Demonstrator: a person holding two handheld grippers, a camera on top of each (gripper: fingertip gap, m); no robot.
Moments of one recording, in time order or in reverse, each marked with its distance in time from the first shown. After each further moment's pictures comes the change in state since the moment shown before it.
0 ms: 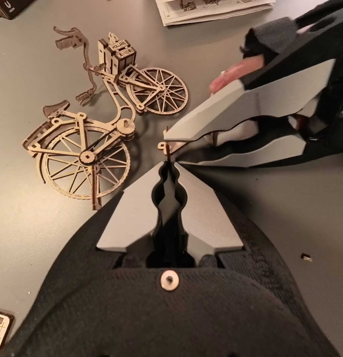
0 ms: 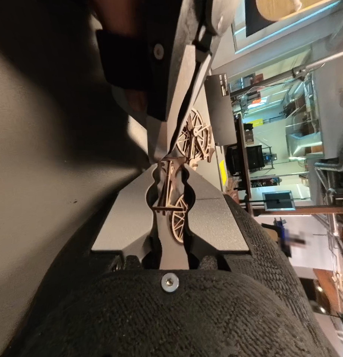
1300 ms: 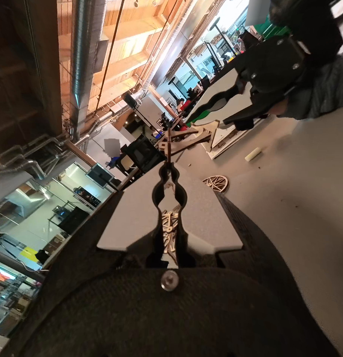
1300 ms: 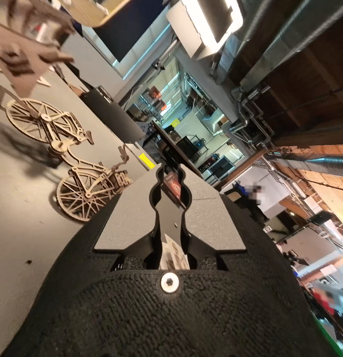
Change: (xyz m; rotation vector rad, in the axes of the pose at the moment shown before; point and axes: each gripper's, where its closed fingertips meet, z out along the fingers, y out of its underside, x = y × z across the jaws) left arm 0.011 -0.081 -0.086 0.741 -0.453 0.656; right arm 0.121 0.070 -0.067 0.102 0.534 0.337
